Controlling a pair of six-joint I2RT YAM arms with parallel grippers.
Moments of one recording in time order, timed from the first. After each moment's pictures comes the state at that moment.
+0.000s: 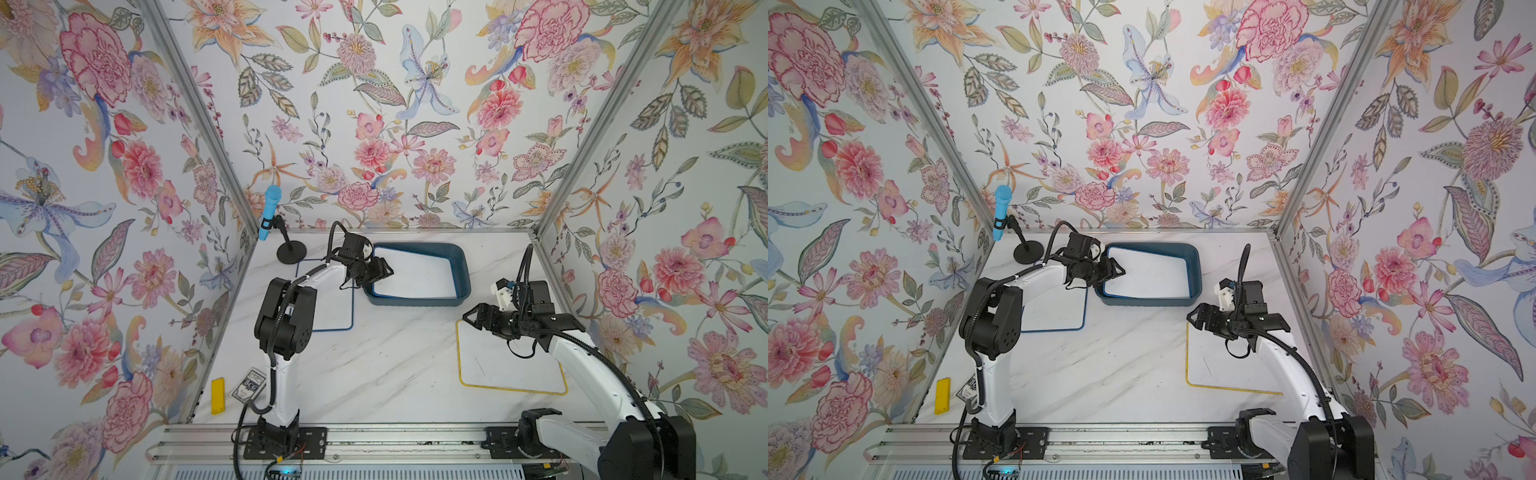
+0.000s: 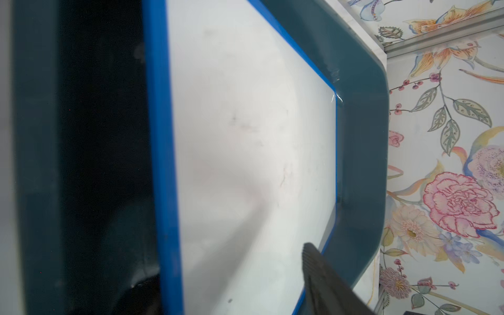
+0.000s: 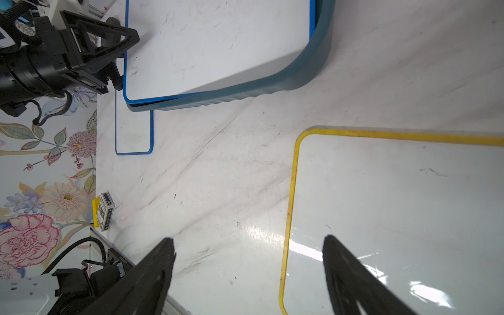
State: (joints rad) left arm -0.36 2.08 1.54 -0.33 0.47 -0.63; right arm 0.13 1.12 0.77 -0.61 -0.50 0.38
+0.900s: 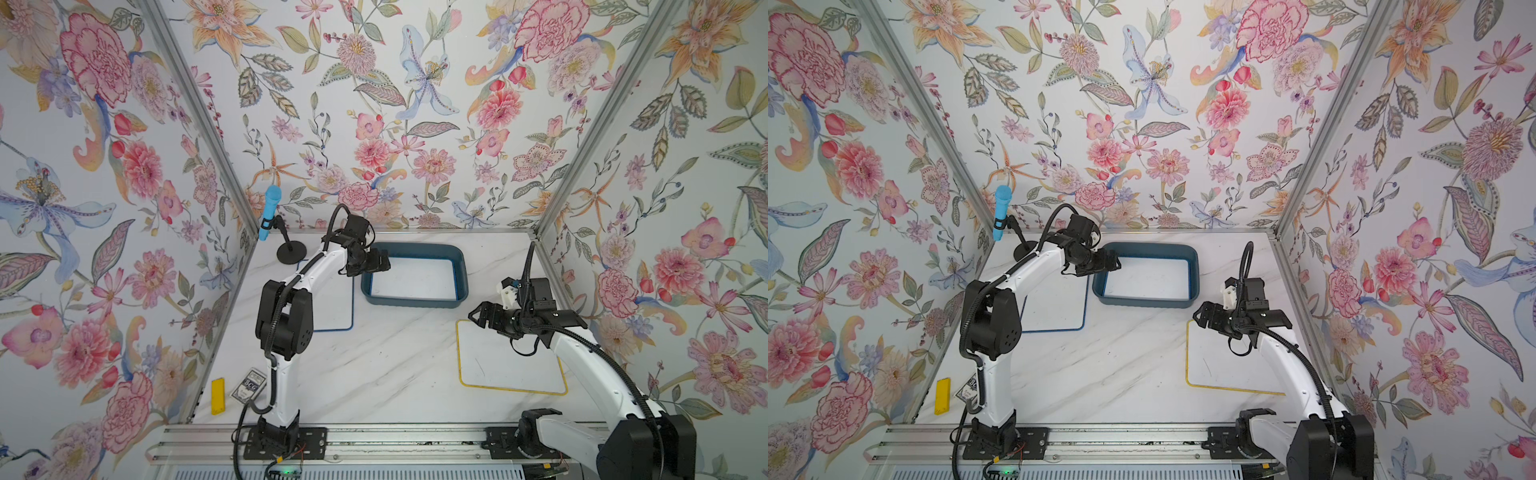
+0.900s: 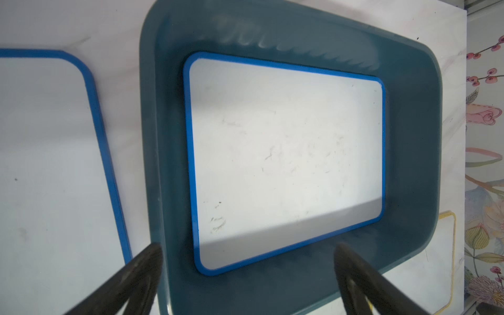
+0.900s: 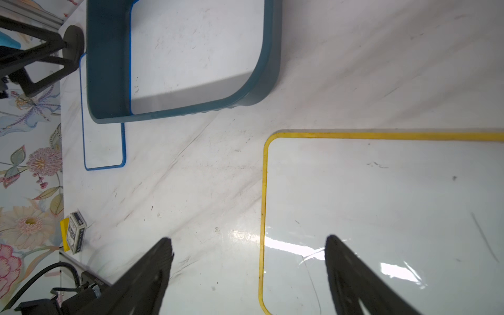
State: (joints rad) left arm -0.38 2.05 1.77 -0.77 0.25 -0.39; right arm 0.11 1.13 0.82 -0.68 -0.36 0.37
